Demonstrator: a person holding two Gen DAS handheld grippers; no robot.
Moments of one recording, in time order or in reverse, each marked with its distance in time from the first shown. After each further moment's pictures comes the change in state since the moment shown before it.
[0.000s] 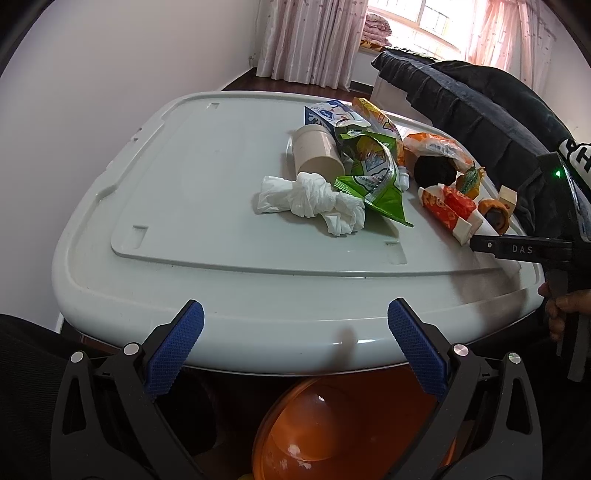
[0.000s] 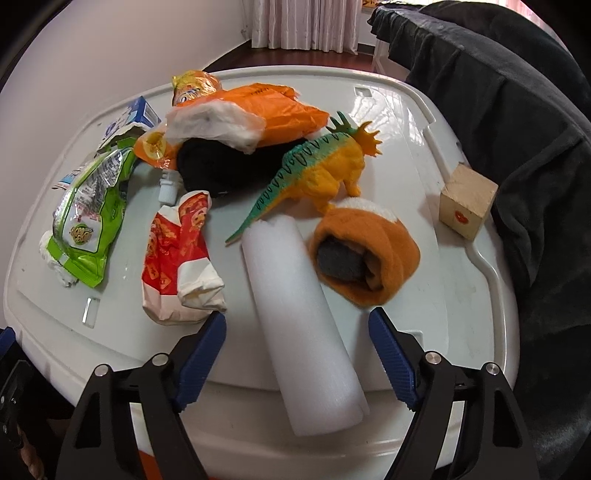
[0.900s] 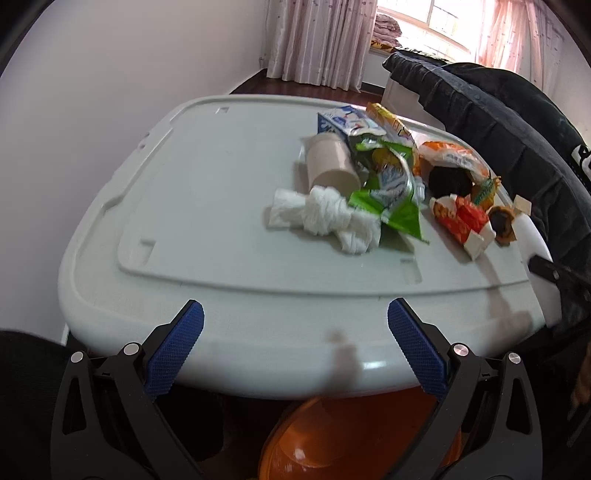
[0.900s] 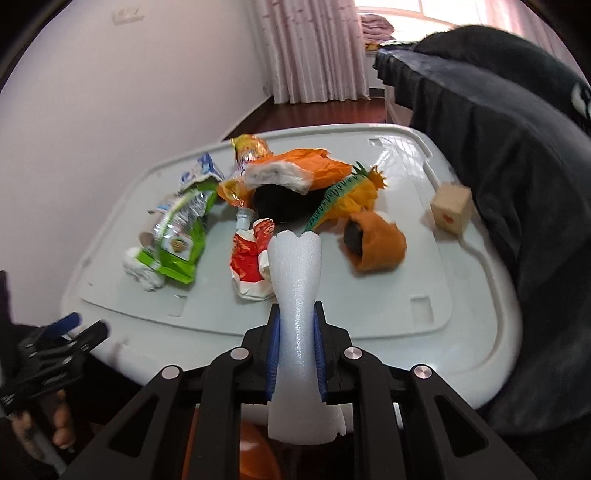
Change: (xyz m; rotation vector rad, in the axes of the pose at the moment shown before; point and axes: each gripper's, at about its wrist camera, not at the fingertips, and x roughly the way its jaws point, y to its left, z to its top) left arm 0.010 -0.003 0.019 -0.001 0.000 0.046; right arm -0.076 0.002 -0.065 0.087 -0.234 0.199
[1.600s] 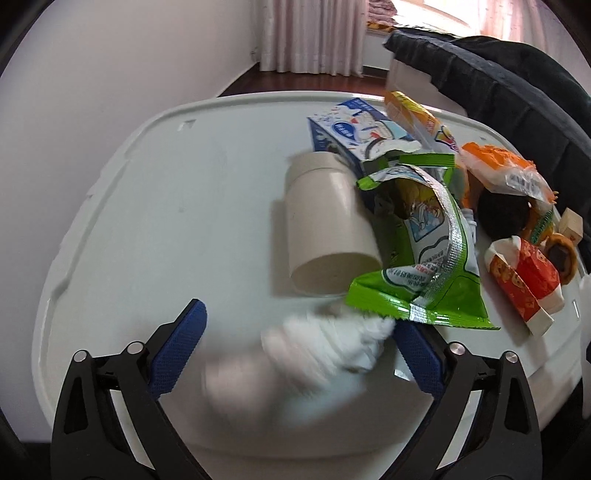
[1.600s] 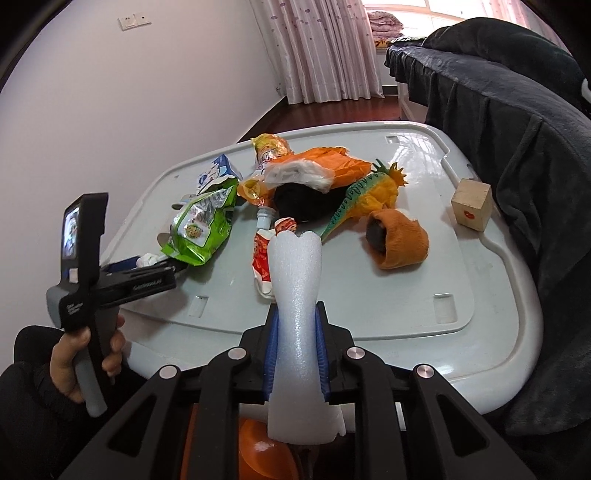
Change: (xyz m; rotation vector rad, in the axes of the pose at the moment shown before) left arm 0.089 -0.013 0.068 0.081 0.046 0.052; right arm 0.005 0.008 0.001 -0.021 0.010 0.056
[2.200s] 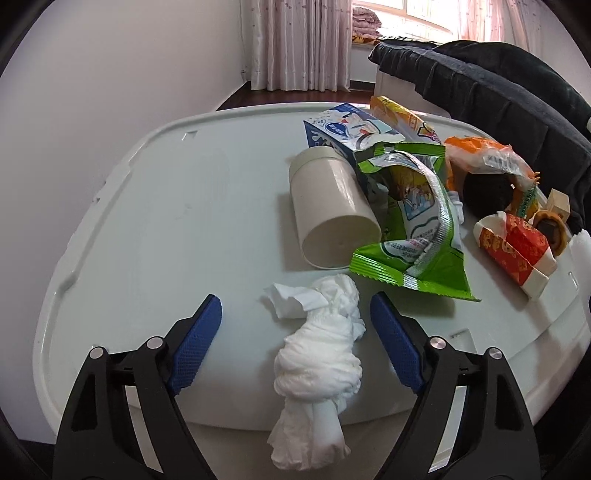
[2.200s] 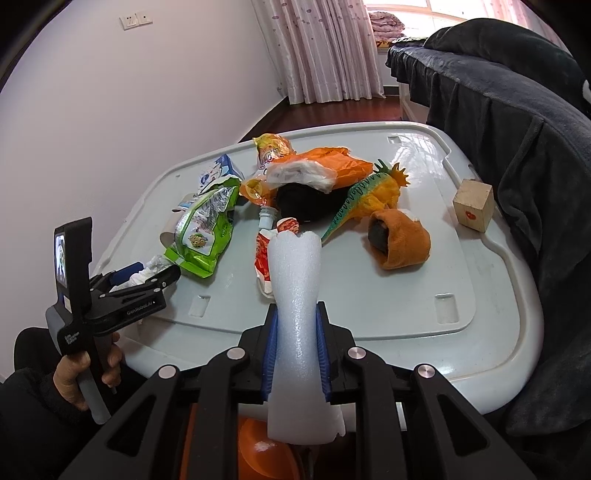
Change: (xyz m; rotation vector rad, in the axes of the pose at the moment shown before) left arm -0.022 0.002 -0.032 0.046 -0.090 -0.014; right arm -0.002 0.001 0.001 0.001 -0.005 0.006
